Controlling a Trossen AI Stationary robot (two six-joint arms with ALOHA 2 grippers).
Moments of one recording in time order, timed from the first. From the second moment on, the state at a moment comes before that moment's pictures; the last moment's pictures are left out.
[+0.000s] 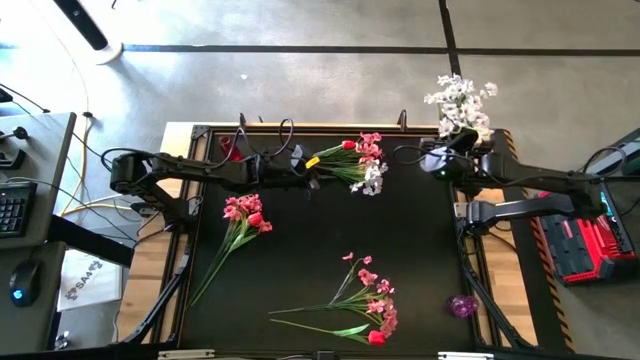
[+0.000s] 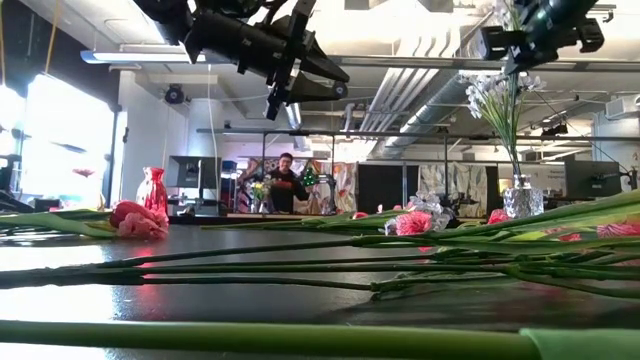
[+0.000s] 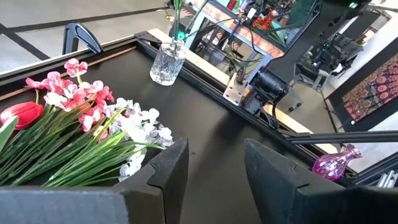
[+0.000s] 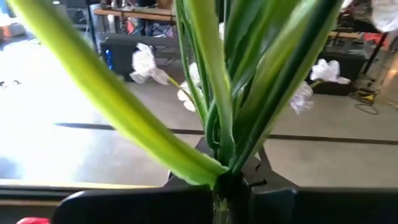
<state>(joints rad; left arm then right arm) 0.18 1.54 0.92 0.33 -0.04 -0.48 -0.18 0.87 0.88 -0.90 1.31 0.81</state>
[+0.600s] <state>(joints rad) 0.18 1.54 0.92 0.32 -0.04 -0.47 -0.34 0.87 0.80 -0.94 1.30 0.92</state>
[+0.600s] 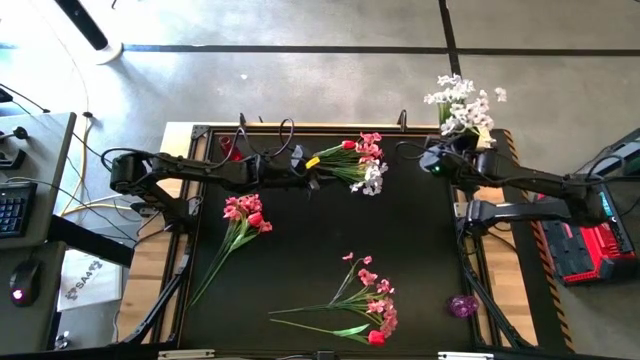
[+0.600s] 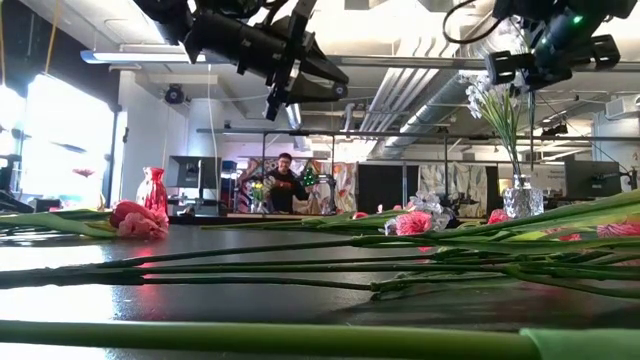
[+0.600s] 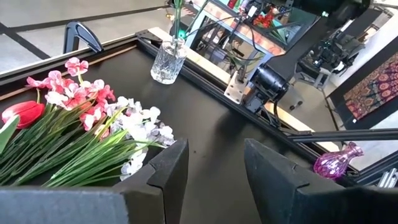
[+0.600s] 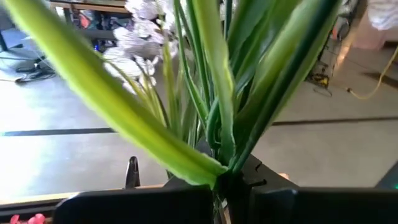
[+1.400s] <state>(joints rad) 0.18 1.54 0.92 0.19 -0.09 -0.35 -0.42 1.02 0.80 -0.90 1.22 1.08</state>
